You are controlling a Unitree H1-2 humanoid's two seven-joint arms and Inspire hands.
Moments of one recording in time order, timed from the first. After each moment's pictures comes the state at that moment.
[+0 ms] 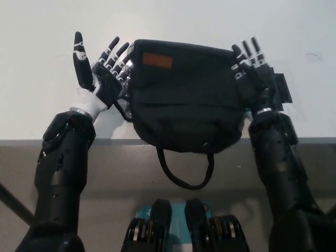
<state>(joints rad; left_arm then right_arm) -0.80 0.08 0.31 0.70 -0.49 0.18 -0.30 -0.91 0.06 -0.54 0.94 0.55 -0.11 0.26</state>
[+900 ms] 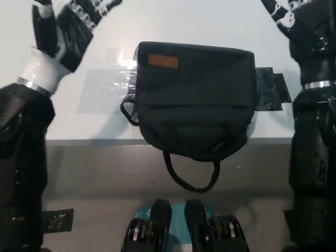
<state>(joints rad) -0.74 0.22 0.19 -0.09 -0.42 0.30 -0.30 -0.77 0.04 -0.29 0.00 0.34 -0.01 0.19</state>
